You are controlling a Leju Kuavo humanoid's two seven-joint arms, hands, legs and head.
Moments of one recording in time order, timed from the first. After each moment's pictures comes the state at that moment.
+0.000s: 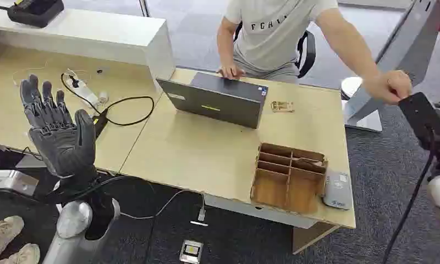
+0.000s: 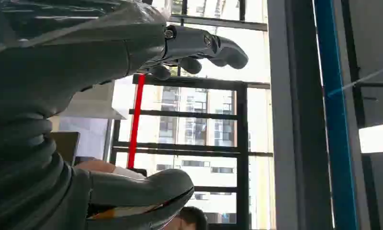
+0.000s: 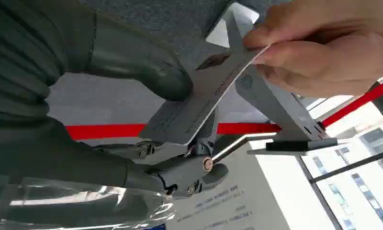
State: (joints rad) left arm -0.07 0.09 -0.36 -2.02 0.26 0.70 -0.56; right arm -0.75 -0.44 0.34 -1.09 0.67 -0.15 0.28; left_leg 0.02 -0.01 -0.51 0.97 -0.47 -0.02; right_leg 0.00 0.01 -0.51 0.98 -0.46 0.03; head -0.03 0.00
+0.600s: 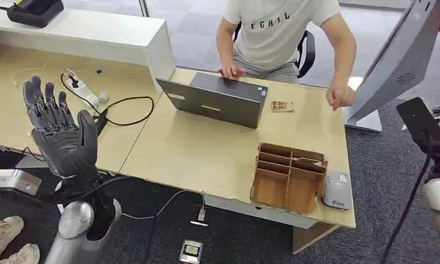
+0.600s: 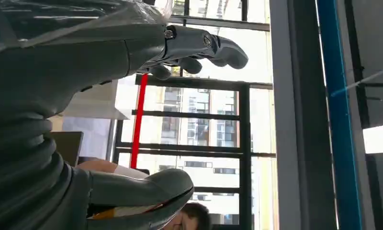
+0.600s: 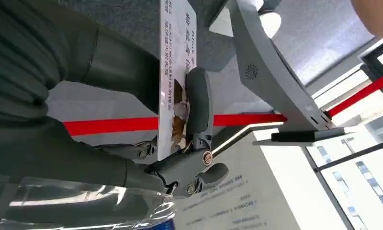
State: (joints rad) left arm -0.07 0.08 -0.36 -2.01 0.24 0.70 -0.56; right arm -0.73 -0.44 0.35 -1.06 0.71 -0.23 0.27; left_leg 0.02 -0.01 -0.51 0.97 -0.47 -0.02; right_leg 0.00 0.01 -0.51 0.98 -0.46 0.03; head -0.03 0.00
